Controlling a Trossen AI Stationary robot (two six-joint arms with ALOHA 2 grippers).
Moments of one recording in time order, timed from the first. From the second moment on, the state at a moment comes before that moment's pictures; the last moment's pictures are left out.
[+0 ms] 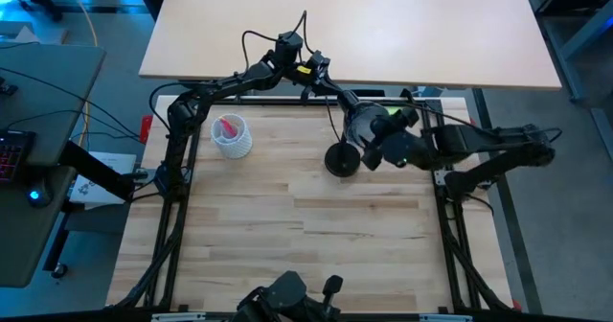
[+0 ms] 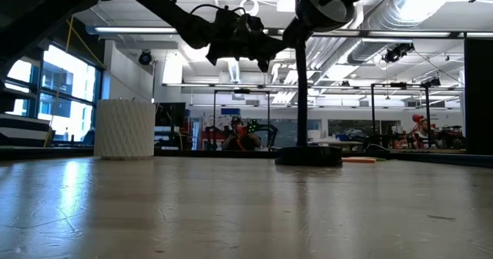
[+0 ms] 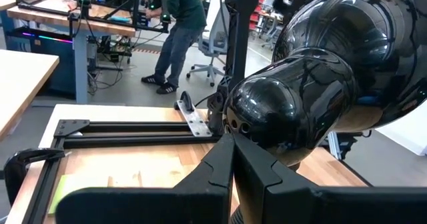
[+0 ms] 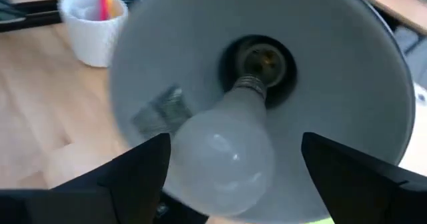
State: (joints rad) left arm 0.67 2.12 1.78 0.15 1.07 -0.03; right arm 0.11 1.24 1.32 -0.91 0.82 0.38
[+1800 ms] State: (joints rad) left arm 0.35 1.67 1.73 -0.69 0.64 0.79; right arm 0.66 1.26 1.36 -0.81 0.70 0.35
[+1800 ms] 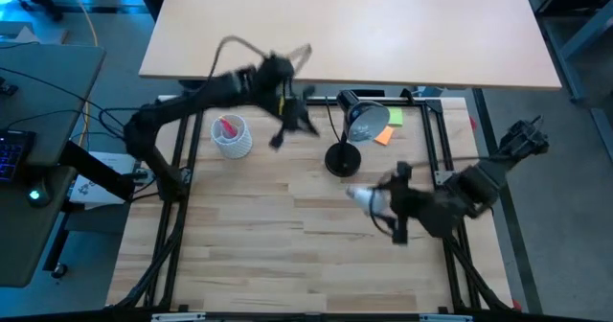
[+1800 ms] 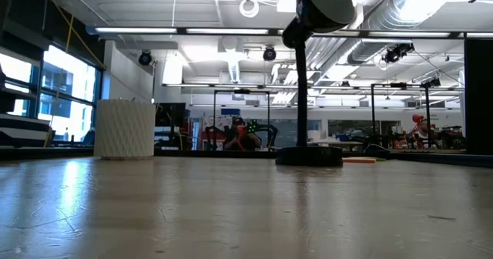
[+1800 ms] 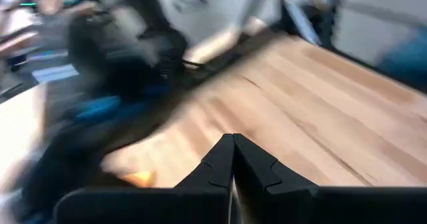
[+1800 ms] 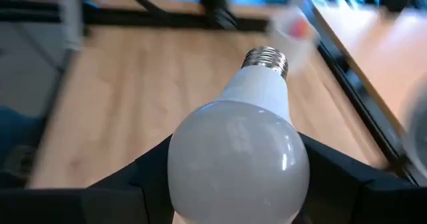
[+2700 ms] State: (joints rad) left arm -0.32 1.48 0.93 0.32 -0.23 0.37; right arm 0.49 1.30 0.75 0.25 0.17 0.23
